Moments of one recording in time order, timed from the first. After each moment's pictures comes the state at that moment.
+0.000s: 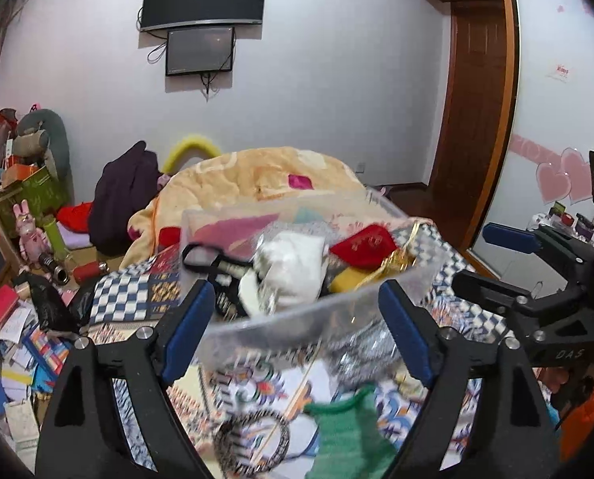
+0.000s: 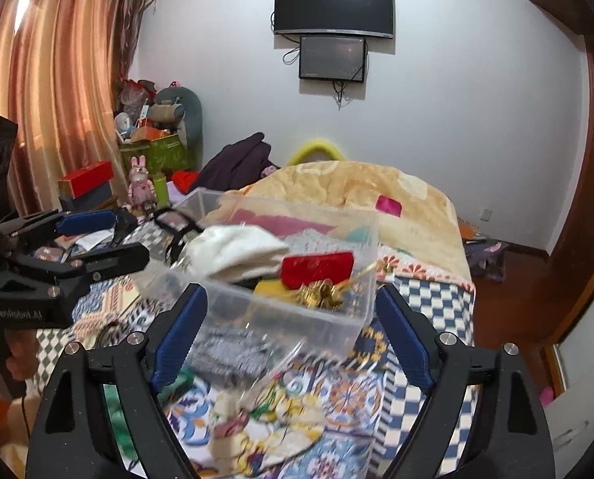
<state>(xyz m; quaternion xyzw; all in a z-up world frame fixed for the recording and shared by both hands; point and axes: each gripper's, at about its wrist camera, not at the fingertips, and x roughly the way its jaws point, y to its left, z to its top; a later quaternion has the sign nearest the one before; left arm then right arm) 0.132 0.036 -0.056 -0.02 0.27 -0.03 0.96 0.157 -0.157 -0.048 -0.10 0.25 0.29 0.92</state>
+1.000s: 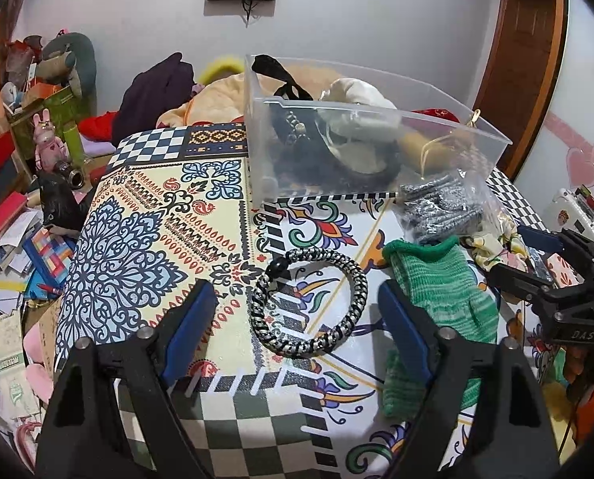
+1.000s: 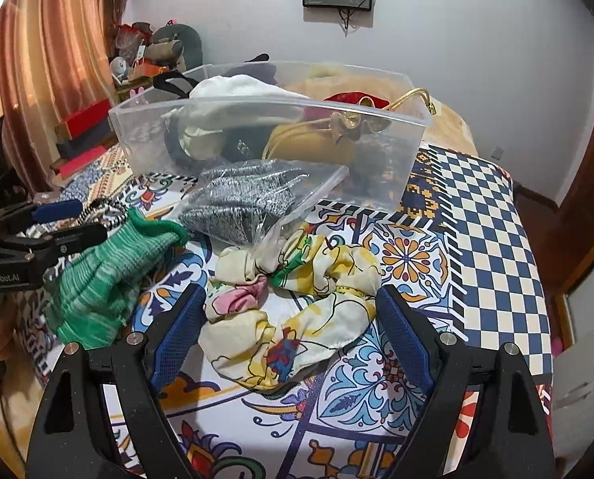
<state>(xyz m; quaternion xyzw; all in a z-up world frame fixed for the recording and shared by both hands) 0.098 0.071 -0.157 -0.07 0.37 0.01 0.93 0.135 -0.155 -0.136 -0.12 0.35 0.28 0.89</state>
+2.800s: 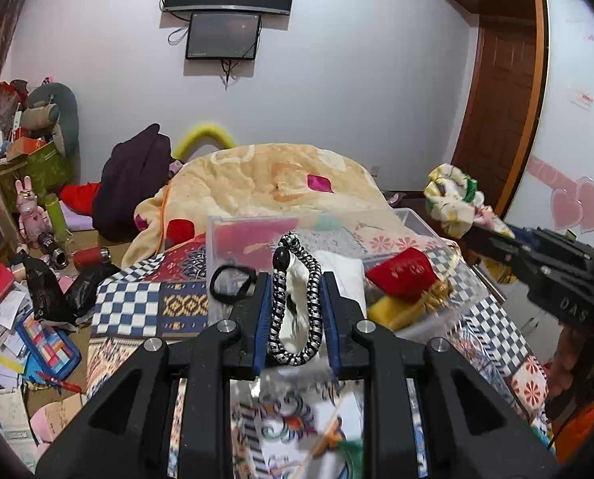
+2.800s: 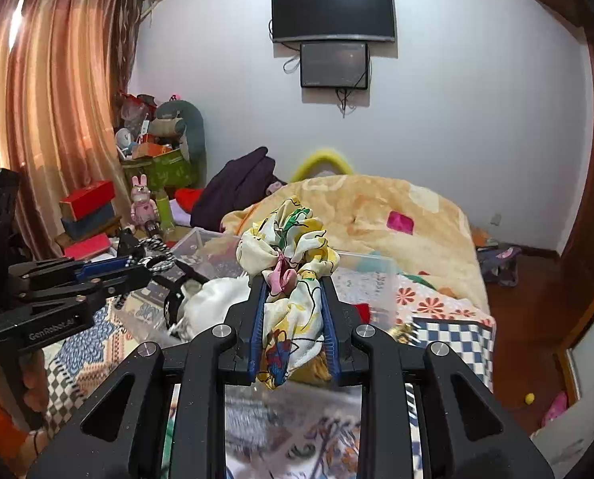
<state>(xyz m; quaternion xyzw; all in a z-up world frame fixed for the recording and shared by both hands) 0.183 0.072 -0.052 -0.07 0.28 -0.02 0.96 0.193 -0.125 -0.030 -0.07 0.24 0.29 0.92</state>
